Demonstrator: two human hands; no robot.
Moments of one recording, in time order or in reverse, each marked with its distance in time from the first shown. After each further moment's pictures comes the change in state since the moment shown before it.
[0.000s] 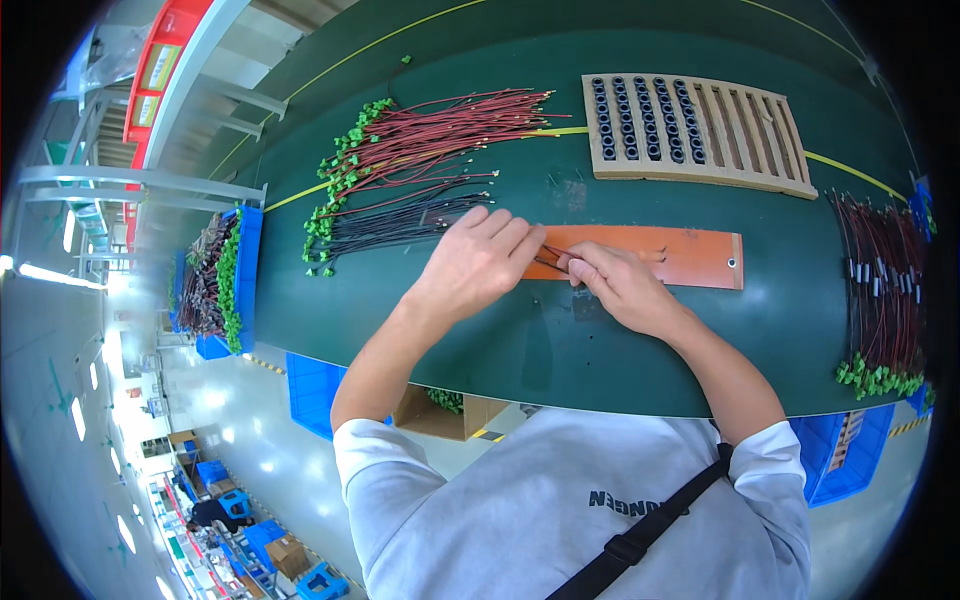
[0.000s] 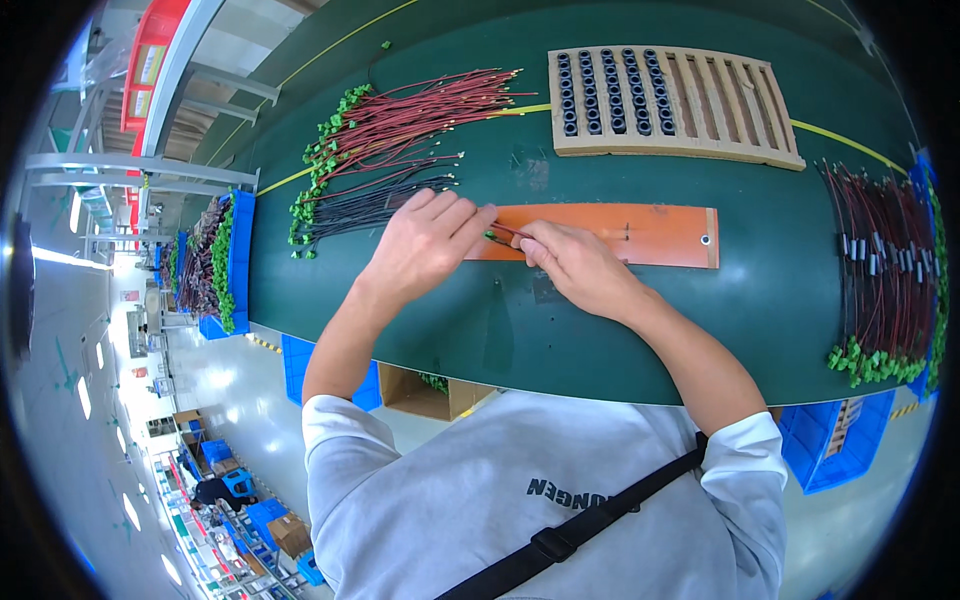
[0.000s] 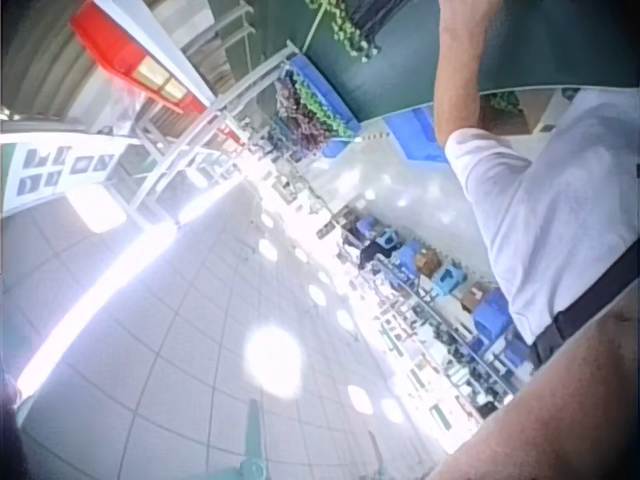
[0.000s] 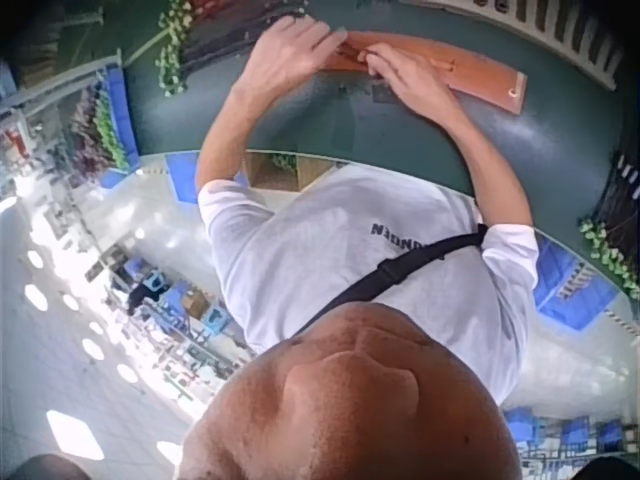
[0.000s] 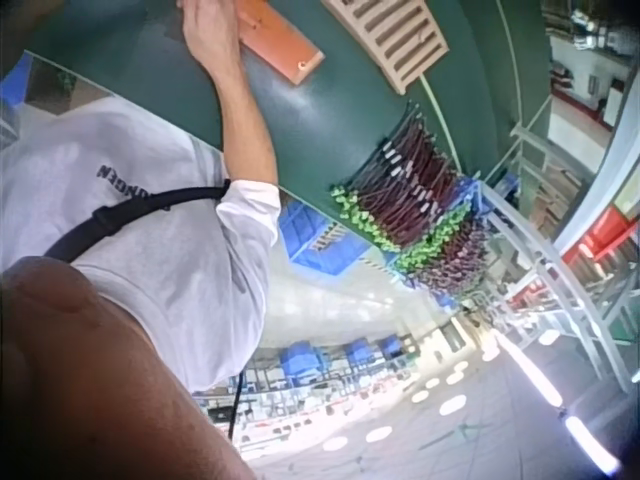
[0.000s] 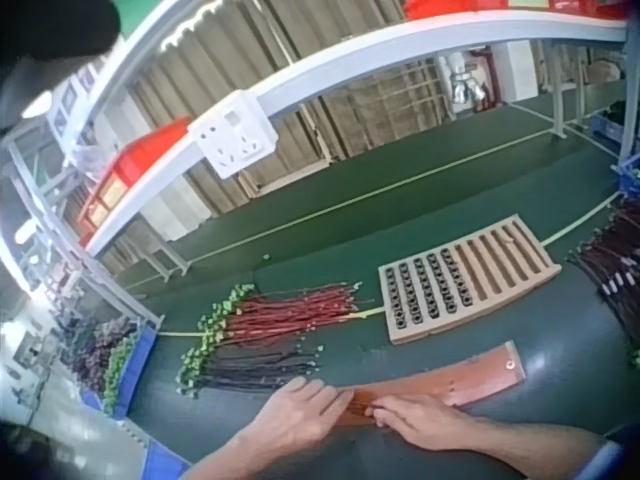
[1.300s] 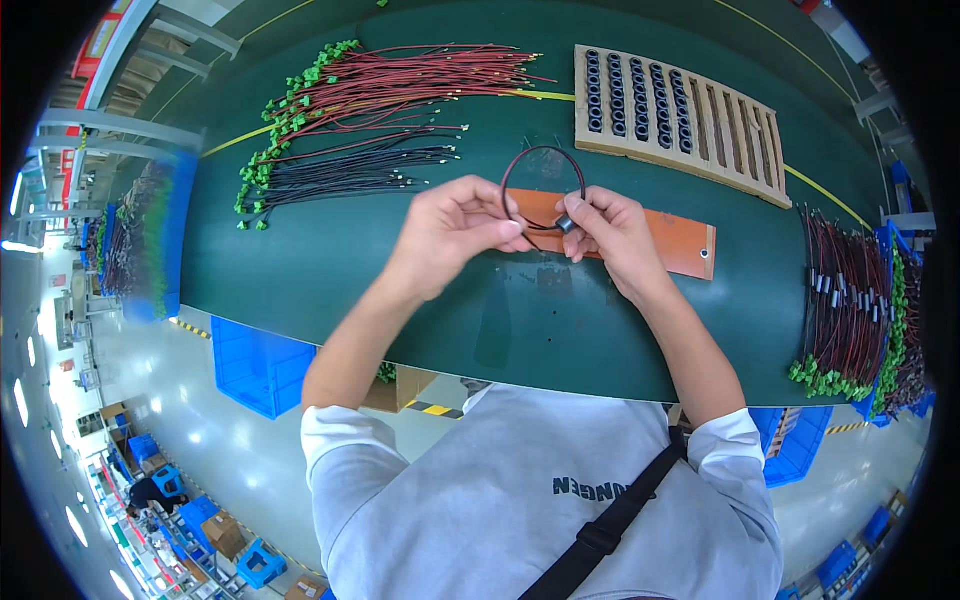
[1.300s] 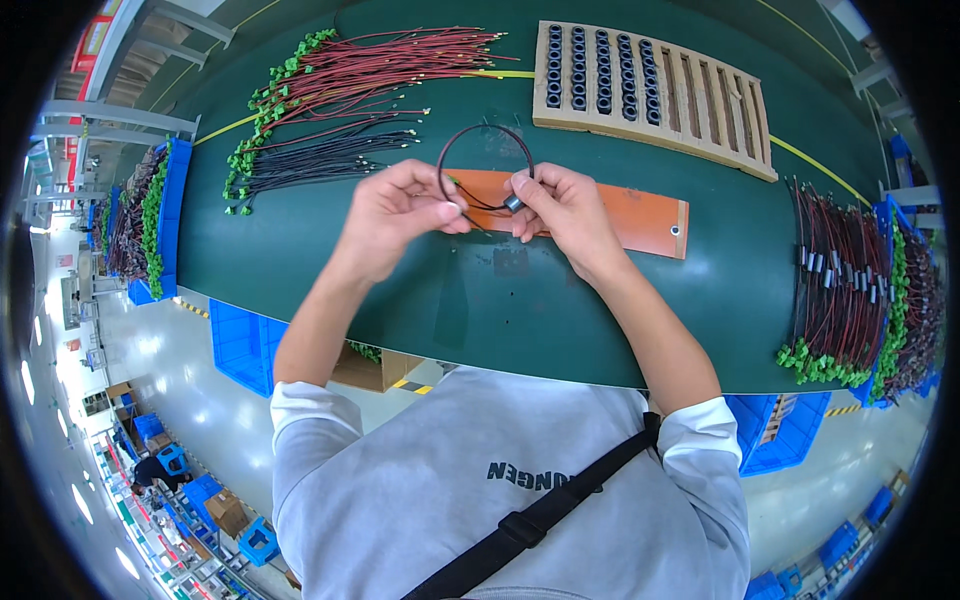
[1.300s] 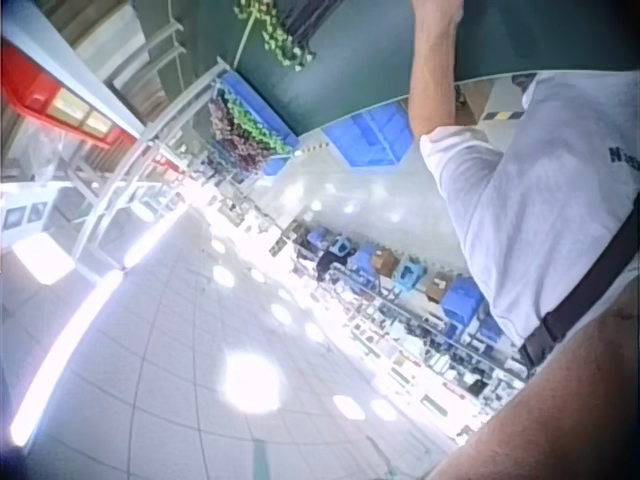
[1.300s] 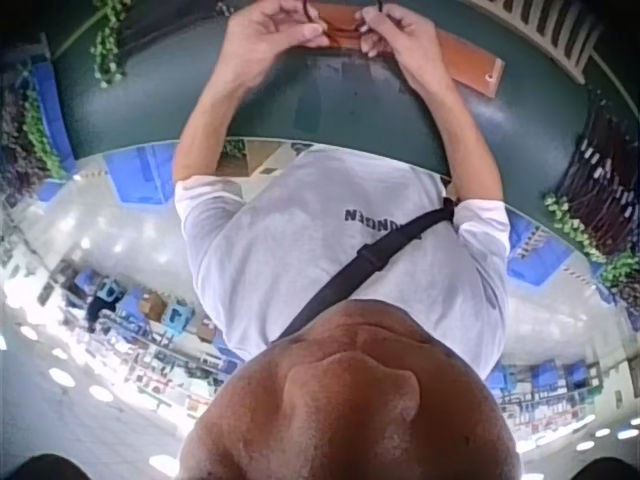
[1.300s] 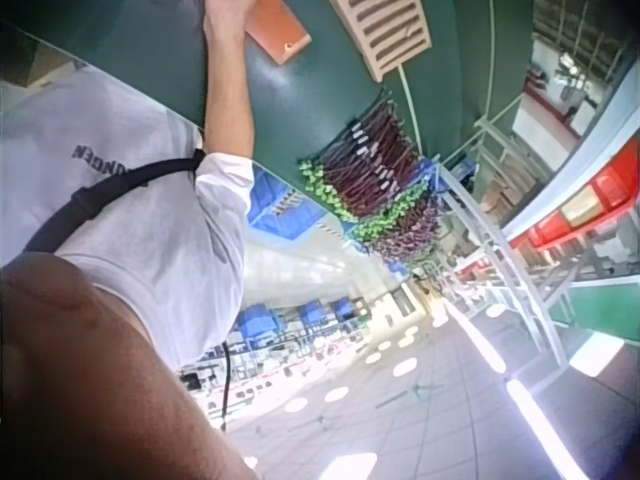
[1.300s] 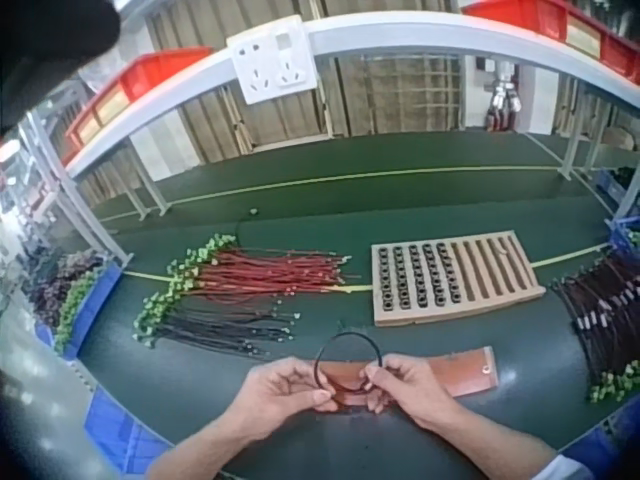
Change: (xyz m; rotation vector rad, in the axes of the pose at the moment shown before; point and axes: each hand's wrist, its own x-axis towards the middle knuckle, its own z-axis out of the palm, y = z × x) left_hand -0.024 0.024 0.047 -1.819 0.364 -0.743; right_hand 0.013 0.011 -0.007 0.669 0.165 0.402
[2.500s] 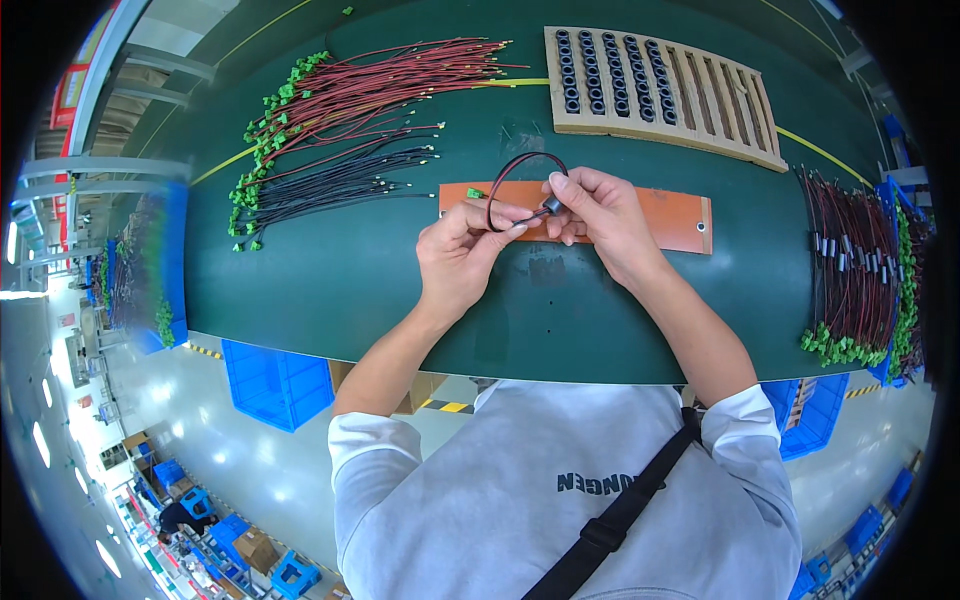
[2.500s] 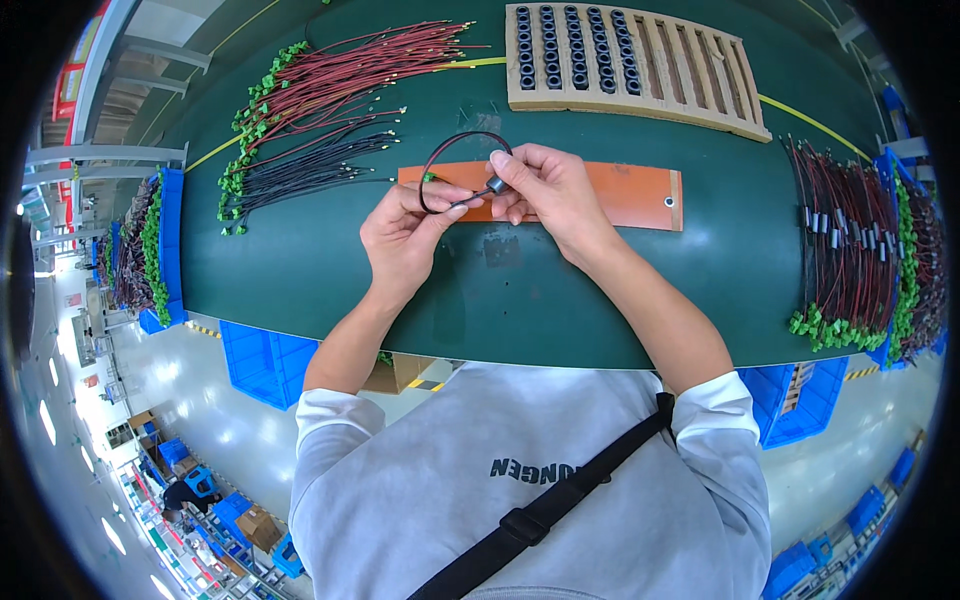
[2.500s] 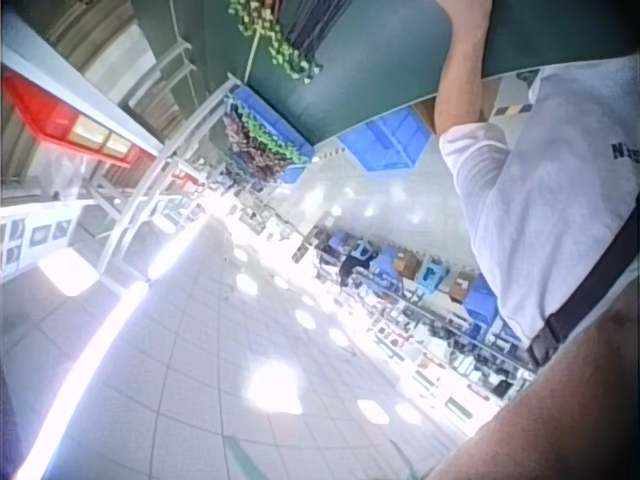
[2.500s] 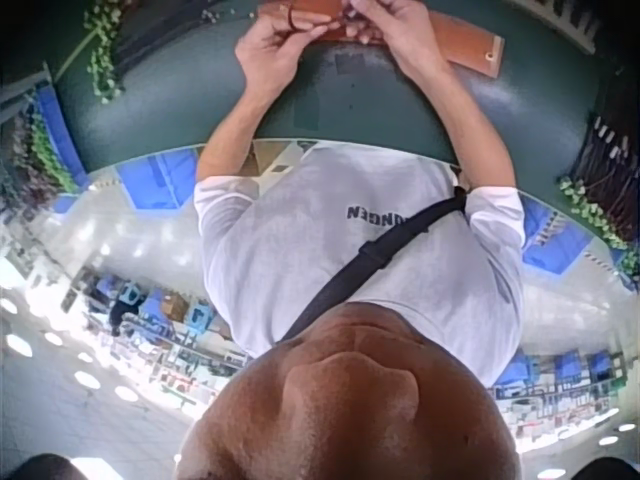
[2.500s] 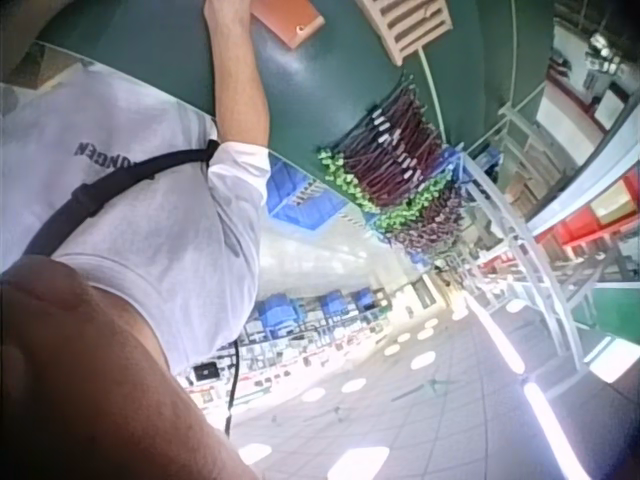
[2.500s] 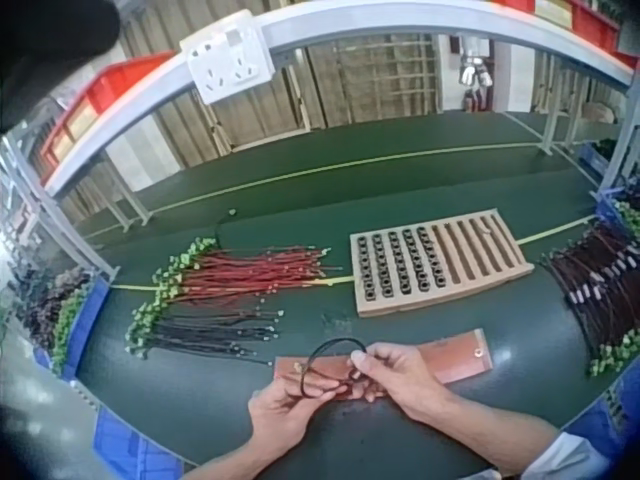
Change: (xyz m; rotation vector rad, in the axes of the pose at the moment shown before) left_hand -0.001 -0.052 0.029 0.138 0.108 0.461; right_hand -0.001 -0.003 0.002 0.093 0.031 0.012
